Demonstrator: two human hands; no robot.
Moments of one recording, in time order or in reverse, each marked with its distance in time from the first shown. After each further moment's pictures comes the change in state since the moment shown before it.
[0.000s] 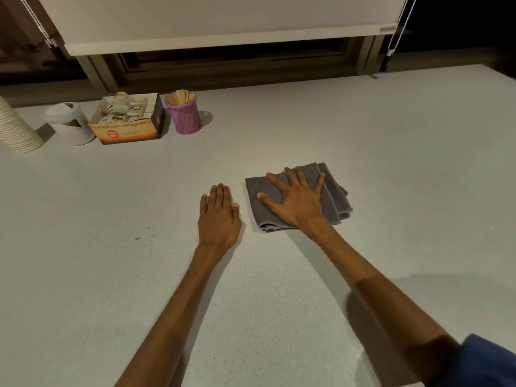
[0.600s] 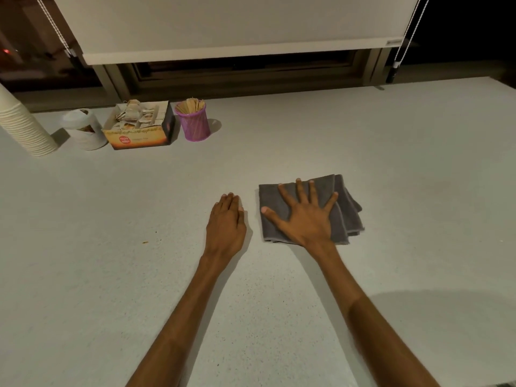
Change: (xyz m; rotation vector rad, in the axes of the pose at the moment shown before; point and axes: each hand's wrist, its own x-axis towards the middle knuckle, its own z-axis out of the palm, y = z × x) left_hand -0.005 0.000 -0.003 -0.316 0.084 0.009; right_hand -0.022 -0.003 0.009 -0.030 0.025 0.059
